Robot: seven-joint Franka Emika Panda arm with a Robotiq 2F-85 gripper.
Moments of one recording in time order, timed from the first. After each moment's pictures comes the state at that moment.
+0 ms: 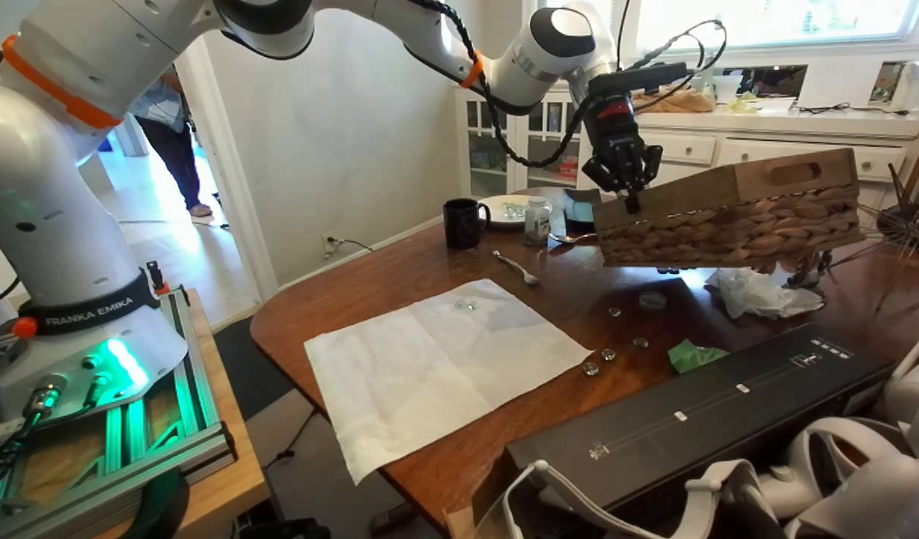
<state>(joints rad) -0.19 0.89 -0.23 -1.06 -0.54 1.92 -1.26</state>
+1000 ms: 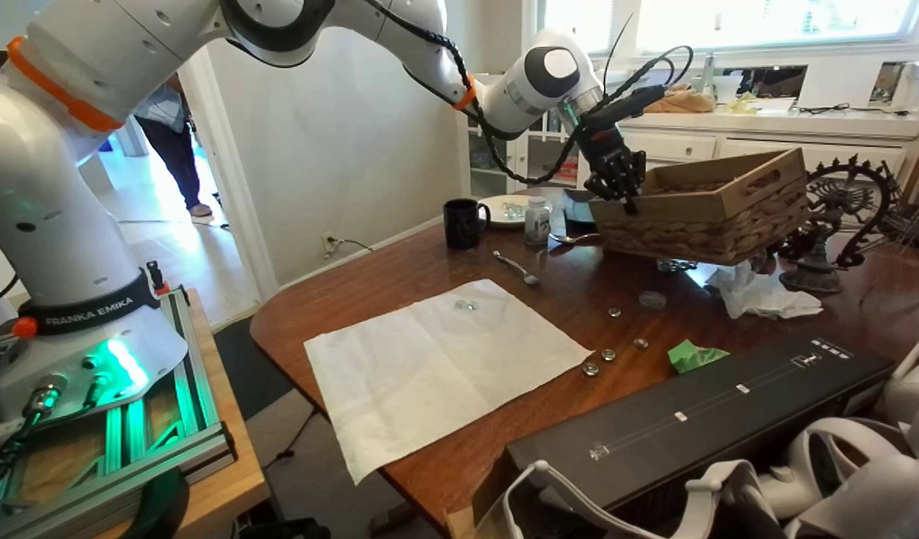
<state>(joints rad) -0.19 0.93 -0.16 -1.11 -0.53 2.31 -1.25</state>
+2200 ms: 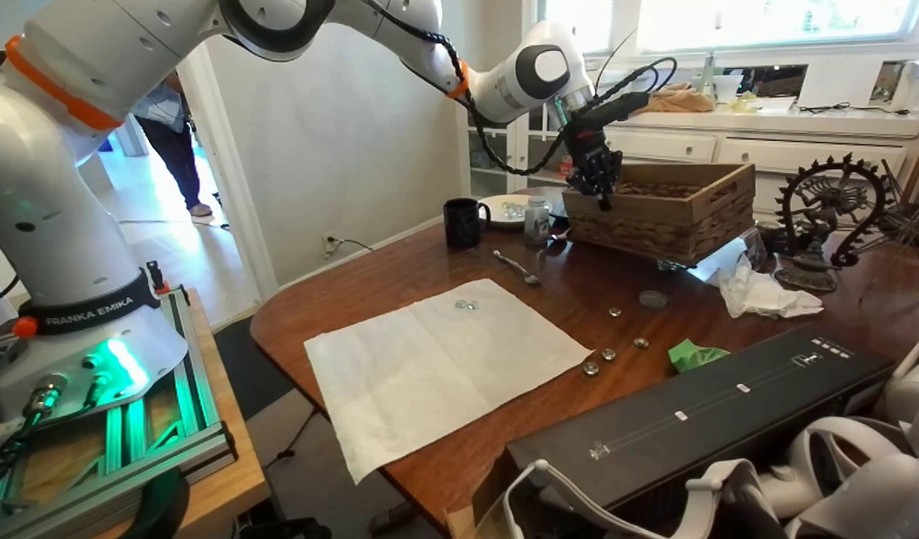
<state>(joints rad) -0.19 0.91 -0.08 -1.11 -0.39 2.28 -1.42</state>
